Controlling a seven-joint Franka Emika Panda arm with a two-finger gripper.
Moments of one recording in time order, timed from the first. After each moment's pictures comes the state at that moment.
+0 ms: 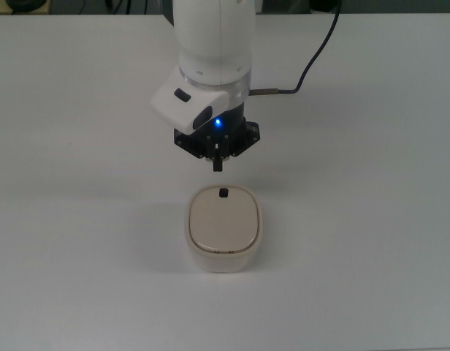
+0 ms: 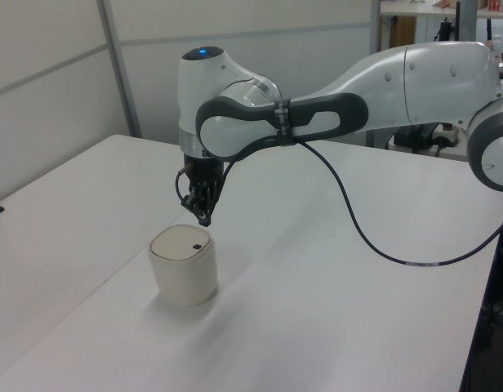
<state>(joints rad) -0.02 0.44 0.16 -1.32 -0.08 1.92 0.10</state>
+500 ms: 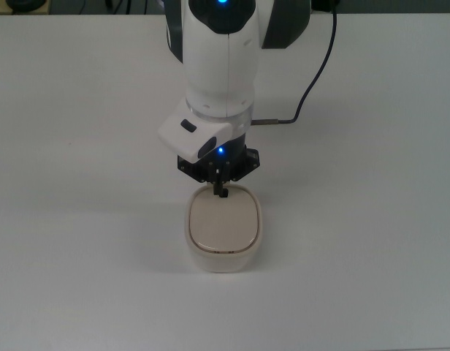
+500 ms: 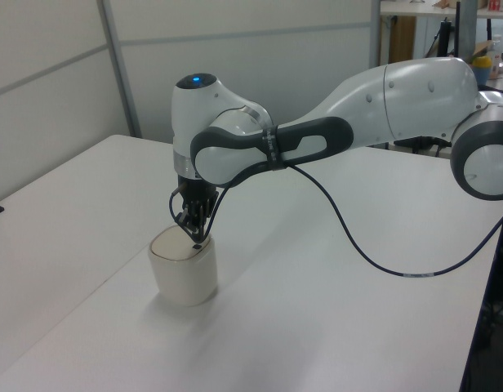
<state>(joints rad) -0.01 0.52 0.16 -1.32 -0.13 2.02 0.13</state>
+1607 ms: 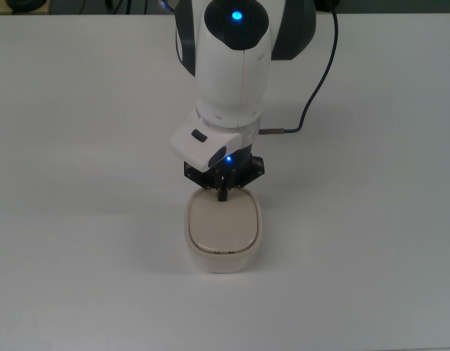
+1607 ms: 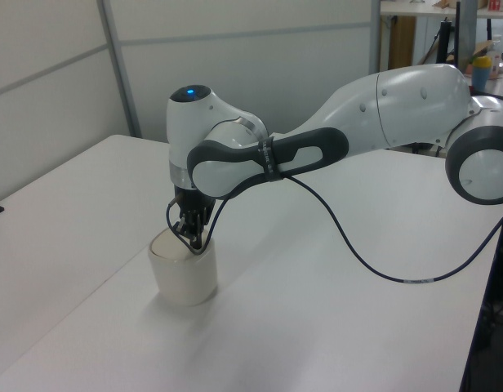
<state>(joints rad) 0.01 0.54 0.16 -1.32 -0.16 2.03 0.15</state>
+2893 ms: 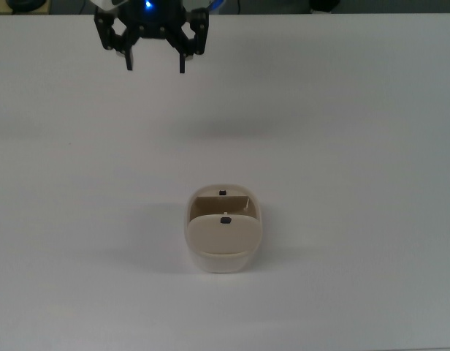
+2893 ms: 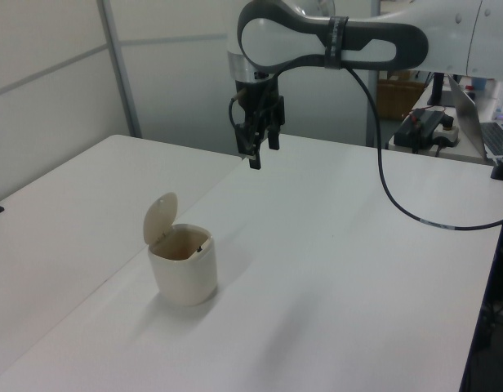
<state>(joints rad) -0.06 0.23 0.08 -1.28 -0.10 1.53 0.01</state>
